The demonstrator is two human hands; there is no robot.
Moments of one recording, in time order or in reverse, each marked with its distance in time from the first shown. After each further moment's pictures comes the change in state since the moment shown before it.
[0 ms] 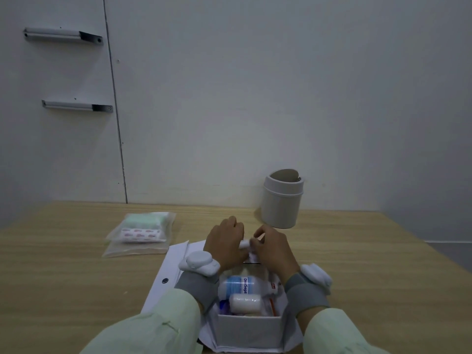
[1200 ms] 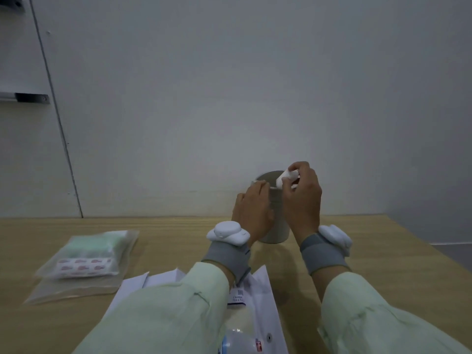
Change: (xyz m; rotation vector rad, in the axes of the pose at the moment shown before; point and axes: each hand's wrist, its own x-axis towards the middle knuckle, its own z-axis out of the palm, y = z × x) left_hand 0.148 0.052 0.028 -0.200 0.126 -0.015; right_hand 0.132 0.021 -0.072 0.077 0.713 -0.245
